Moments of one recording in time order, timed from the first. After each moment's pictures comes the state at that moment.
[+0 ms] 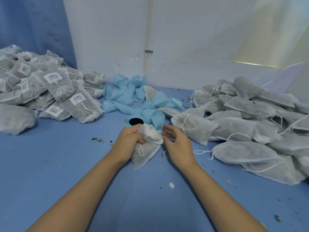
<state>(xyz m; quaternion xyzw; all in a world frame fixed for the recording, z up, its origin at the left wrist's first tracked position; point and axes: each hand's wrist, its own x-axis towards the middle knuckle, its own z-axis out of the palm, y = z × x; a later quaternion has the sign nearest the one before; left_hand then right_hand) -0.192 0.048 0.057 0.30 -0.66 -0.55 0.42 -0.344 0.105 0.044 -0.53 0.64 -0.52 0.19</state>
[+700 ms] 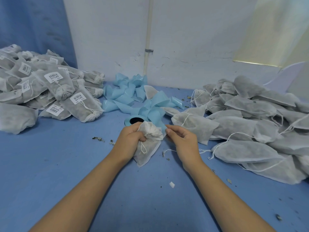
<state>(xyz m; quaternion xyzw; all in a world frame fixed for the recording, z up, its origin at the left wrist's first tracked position) -0.196 0.047 0.053 0.31 -0.65 -0.54 0.44 -0.349 0.105 0.047 -0.41 0.56 -0.65 0.31</state>
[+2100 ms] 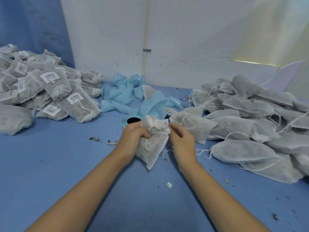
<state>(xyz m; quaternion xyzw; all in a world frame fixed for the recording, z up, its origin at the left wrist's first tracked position) -0.208 0.057 0.068 0.29 -0.58 -0.63 0.44 -0.341 0.110 0.052 -0.39 0.58 -0.66 0.28</state>
